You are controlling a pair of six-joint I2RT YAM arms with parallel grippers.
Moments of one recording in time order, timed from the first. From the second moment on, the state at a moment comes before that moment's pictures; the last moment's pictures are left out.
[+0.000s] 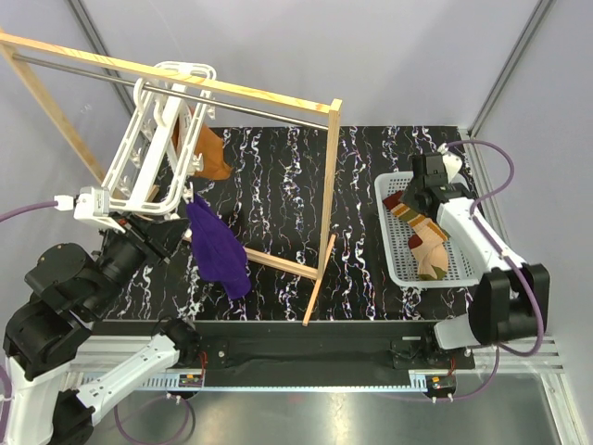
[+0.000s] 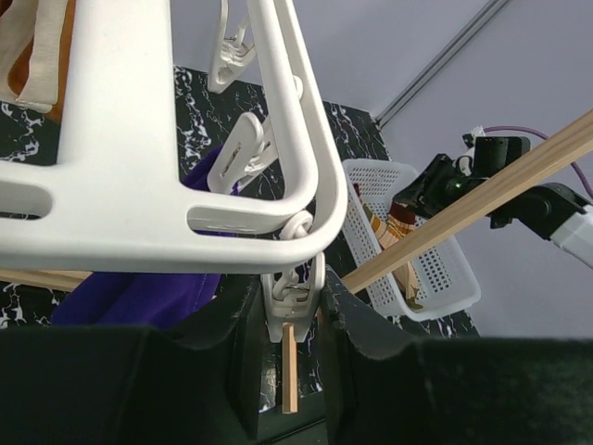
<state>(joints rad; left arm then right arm) -0.66 0.56 1.38 -0.92 -0.24 -0.57 0.17 1.40 1.11 -0.56 0.35 0.63</state>
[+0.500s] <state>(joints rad) -0.66 0.53 1.34 -0.87 -0.21 -0.57 0.13 1.69 1.11 -0.34 0.23 0.66</state>
